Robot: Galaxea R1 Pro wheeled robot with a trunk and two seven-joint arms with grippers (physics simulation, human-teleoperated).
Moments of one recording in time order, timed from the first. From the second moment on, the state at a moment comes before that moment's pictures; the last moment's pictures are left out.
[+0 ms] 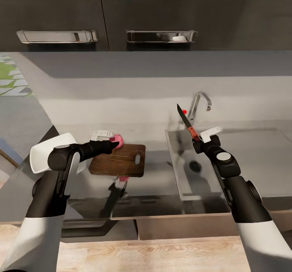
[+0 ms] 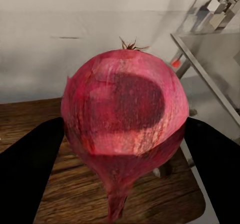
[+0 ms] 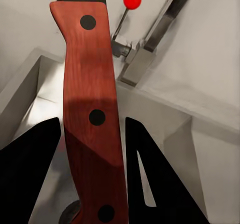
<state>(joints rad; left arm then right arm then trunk) -0.74 0.01 0.01 -1.55 0.02 0.95 -0.44 -0.70 -0.11 0.11 -1.48 0.35 0.62 0.17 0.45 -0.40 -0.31</state>
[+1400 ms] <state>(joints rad) -0.74 0.01 0.01 -1.46 0.01 0.94 -0.44 -0.70 -0.11 0.11 -1.48 0.35 0.62 0.17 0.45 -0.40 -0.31</state>
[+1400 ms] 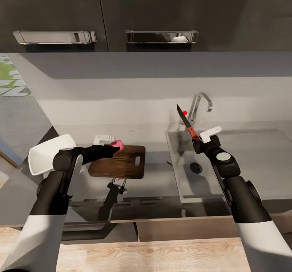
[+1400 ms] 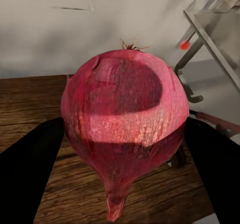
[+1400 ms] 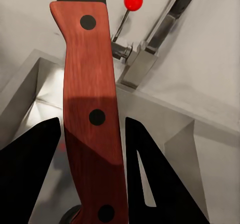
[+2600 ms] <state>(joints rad) -0.74 0.01 0.00 -1.39 0.01 0.87 -0.44 -0.70 -0.11 0.11 -1.48 0.35 0.62 0.17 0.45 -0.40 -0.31</state>
